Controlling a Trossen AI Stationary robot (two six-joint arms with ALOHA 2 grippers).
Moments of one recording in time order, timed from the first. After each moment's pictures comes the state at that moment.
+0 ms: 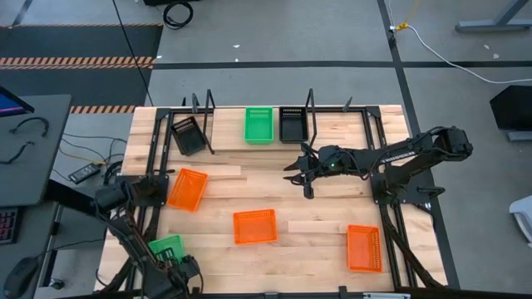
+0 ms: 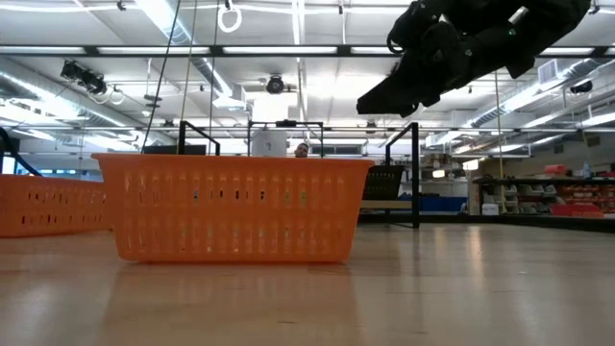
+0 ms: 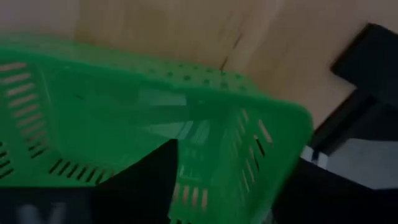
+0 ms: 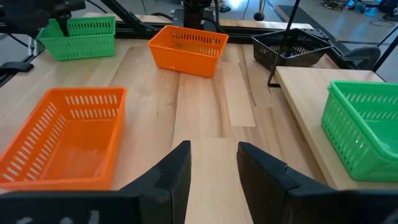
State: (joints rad) left arm -1.07 1.97 1.38 -1.06 0.15 -1.49; right arm -0.02 1.32 0.60 0.34 0.00 -0.06
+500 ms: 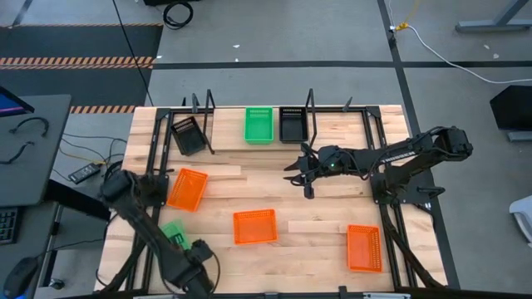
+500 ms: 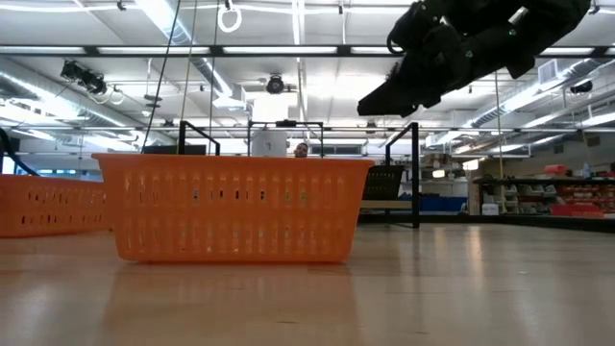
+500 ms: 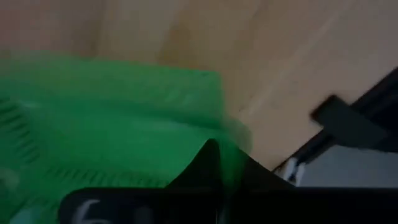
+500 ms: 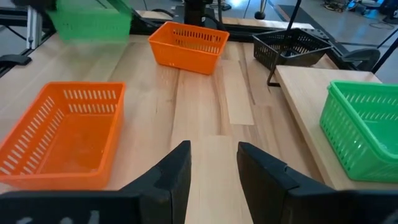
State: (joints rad) left arm -0.88 1.90 1.46 -1.26 0.18 -1.37; right arm -0.02 1.32 0.60 0.33 0.00 -0.08
